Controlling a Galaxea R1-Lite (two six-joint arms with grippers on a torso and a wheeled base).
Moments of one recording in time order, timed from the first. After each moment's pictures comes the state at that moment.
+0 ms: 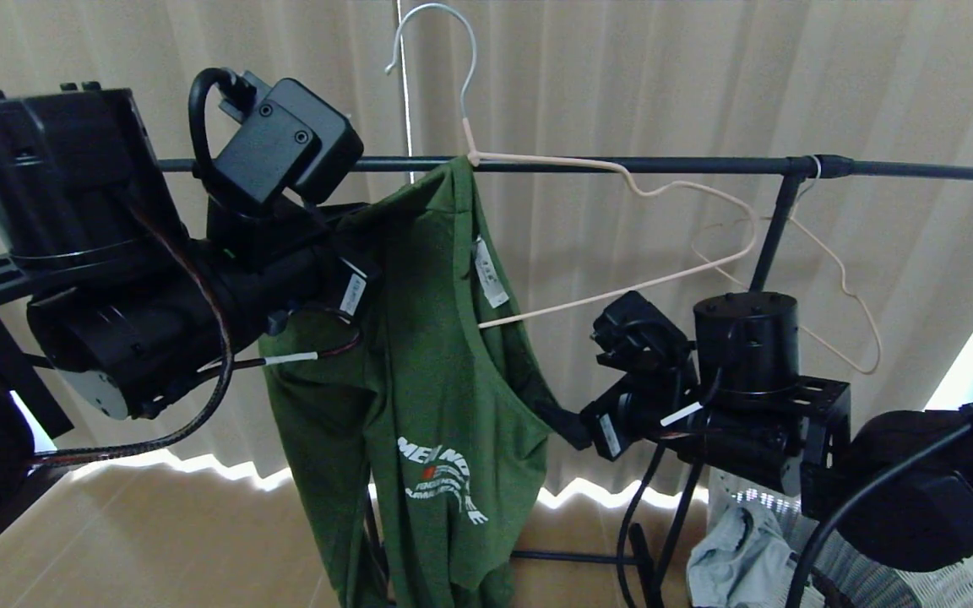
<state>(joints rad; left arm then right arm) -0.58 1.54 -0.95 -0.60 0.20 0.55 0.61 1.84 -0.82 -0.62 -0.05 -0.11</state>
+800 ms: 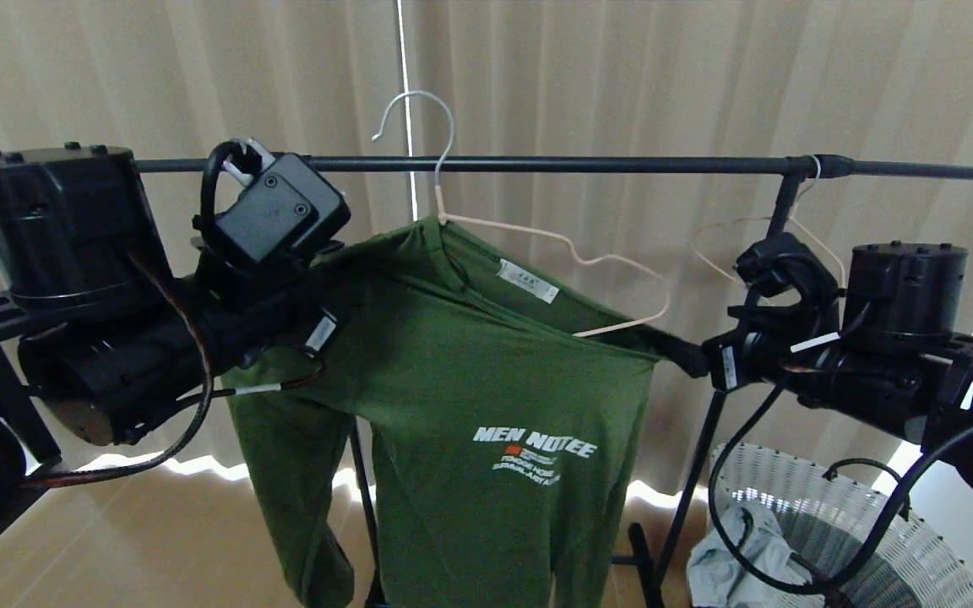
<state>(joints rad) -0.50 1.53 -0.85 -0.60 0.20 0.69 0.31 1.70 -0.79 -0.61 -0.07 -0.12</state>
